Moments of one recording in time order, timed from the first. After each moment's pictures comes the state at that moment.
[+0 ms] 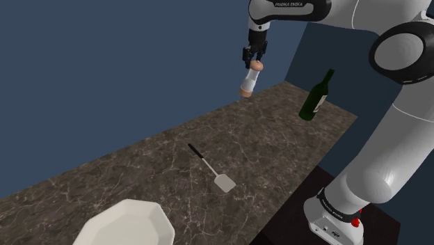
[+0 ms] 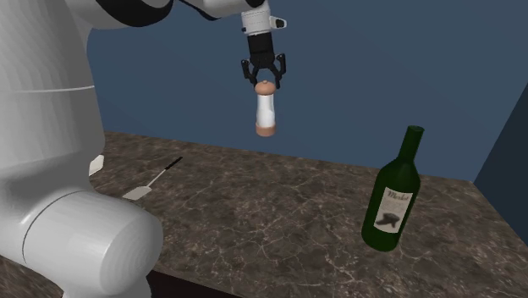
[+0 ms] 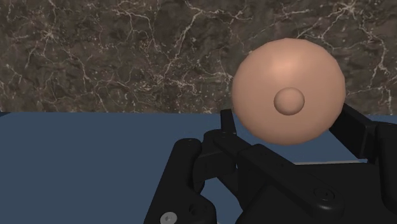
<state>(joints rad) -0.06 0.15 -0.07 -1.56 -0.15 1.72 -0.10</state>
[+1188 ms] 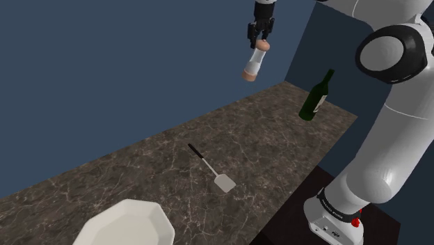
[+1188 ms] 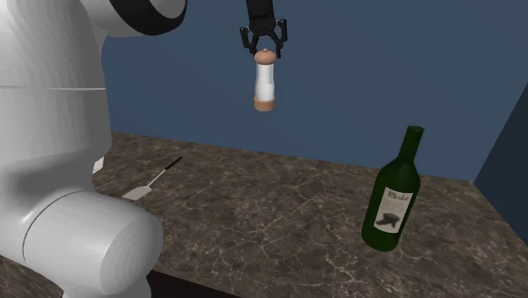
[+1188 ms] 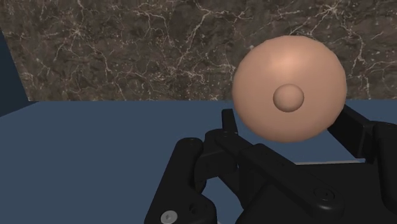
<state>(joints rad) -0.06 0.23 -0.07 -1.21 -0.15 1.45 -0.14</state>
